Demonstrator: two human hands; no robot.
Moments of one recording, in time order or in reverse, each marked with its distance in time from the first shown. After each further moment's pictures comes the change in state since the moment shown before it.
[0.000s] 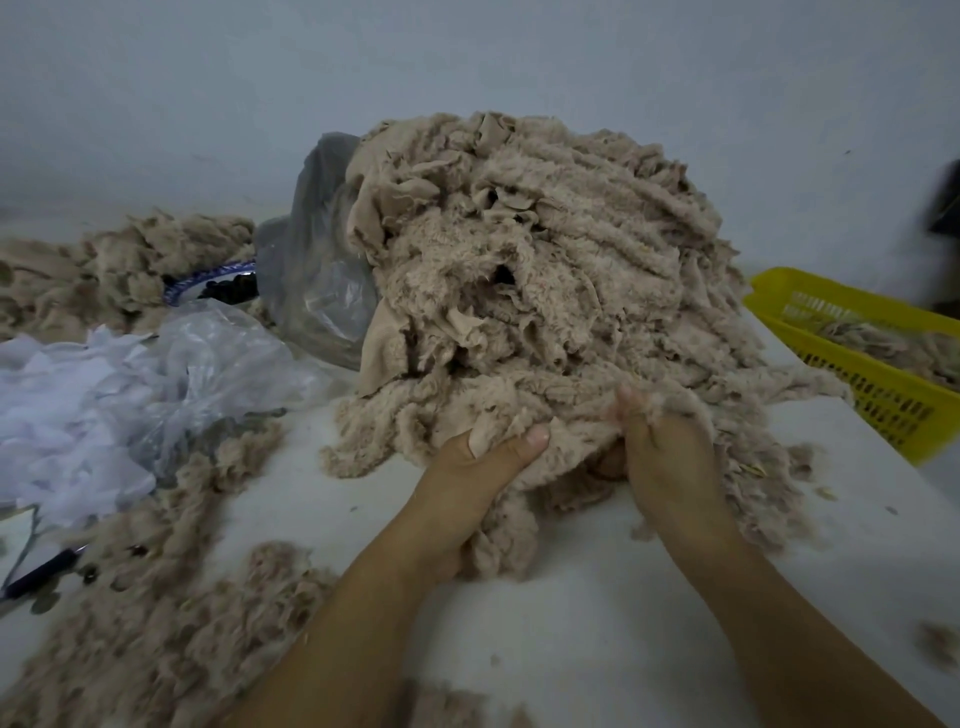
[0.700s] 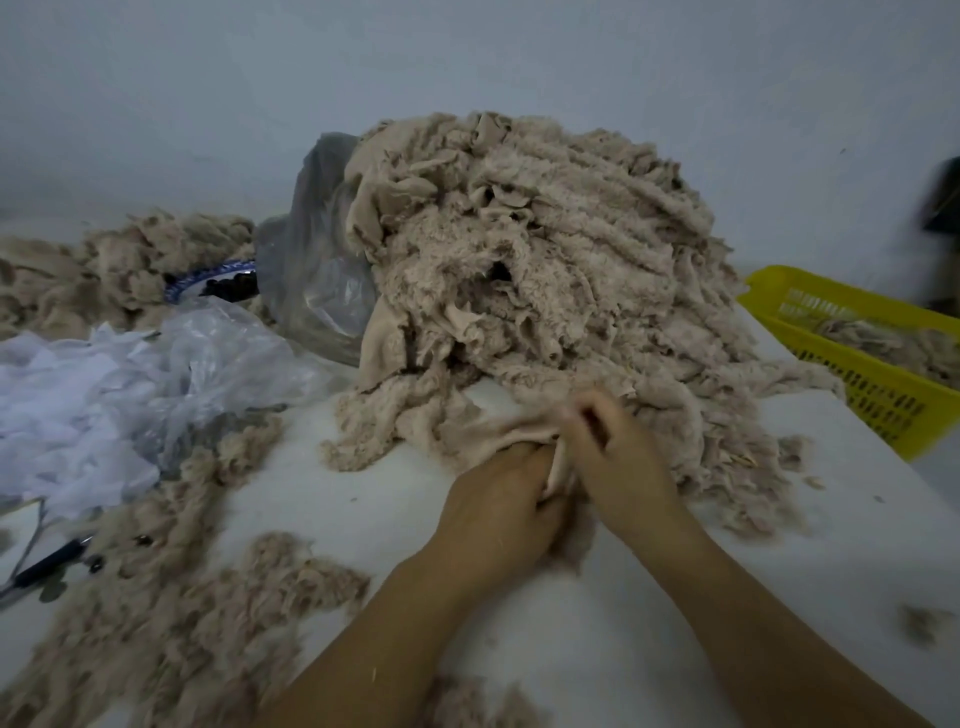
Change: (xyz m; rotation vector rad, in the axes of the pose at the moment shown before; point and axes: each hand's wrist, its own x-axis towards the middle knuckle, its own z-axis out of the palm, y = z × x) left_hand 0.007 -0.031 0.009 1.322 -0.014 0.505; right_hand -0.014 -0.011 0.019 0.201 -0.138 -0.275
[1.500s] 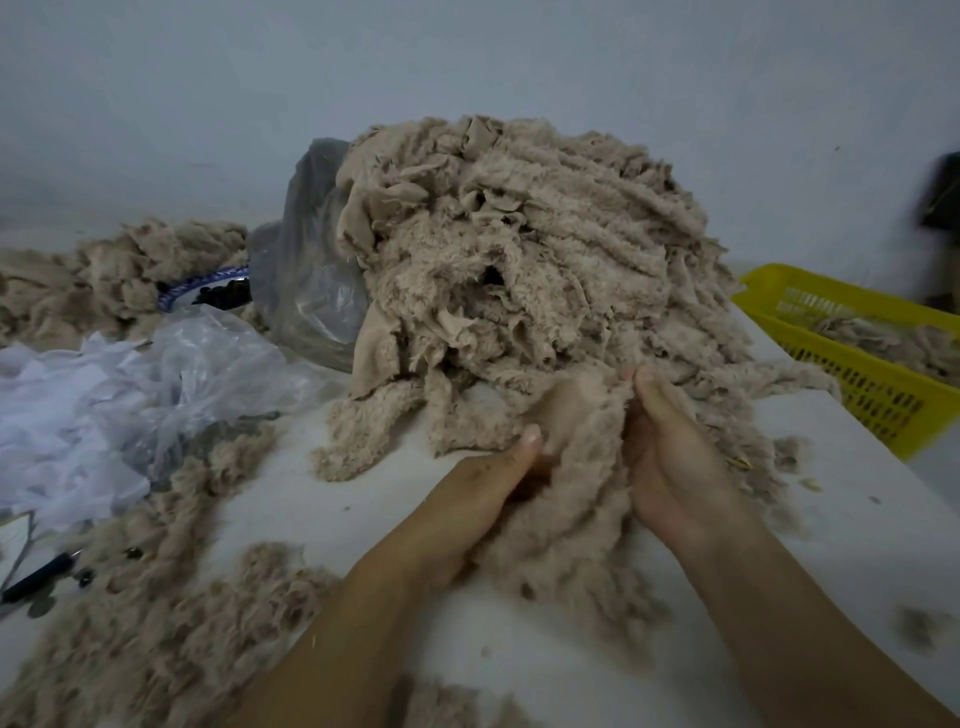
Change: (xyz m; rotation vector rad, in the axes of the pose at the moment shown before) left_hand 0.003 -0.007 -0.021 -1.071 -0.242 -0.561; right_hand 0.014 -0.001 -0.026 1.161 0.117 0.563
